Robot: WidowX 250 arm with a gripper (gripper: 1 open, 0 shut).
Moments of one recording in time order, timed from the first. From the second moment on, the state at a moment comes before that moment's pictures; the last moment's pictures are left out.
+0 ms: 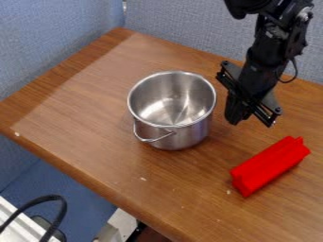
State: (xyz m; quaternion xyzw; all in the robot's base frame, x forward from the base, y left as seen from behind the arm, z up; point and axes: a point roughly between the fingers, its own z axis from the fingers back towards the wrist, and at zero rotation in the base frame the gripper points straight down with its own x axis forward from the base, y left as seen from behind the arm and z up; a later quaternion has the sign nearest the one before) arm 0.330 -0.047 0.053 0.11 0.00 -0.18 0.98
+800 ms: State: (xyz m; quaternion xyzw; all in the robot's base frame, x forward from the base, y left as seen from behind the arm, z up) arm 0.340 -0.048 0.076 0.12 -0.08 -0.22 0.97
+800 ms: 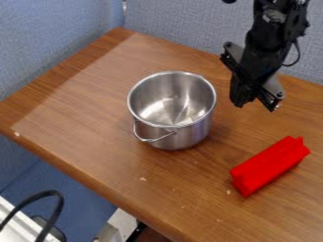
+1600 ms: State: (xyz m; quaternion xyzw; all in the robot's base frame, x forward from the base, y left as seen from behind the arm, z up) arm 0.337 -0.056 0.087 0.15 -0.15 -0.29 0.93
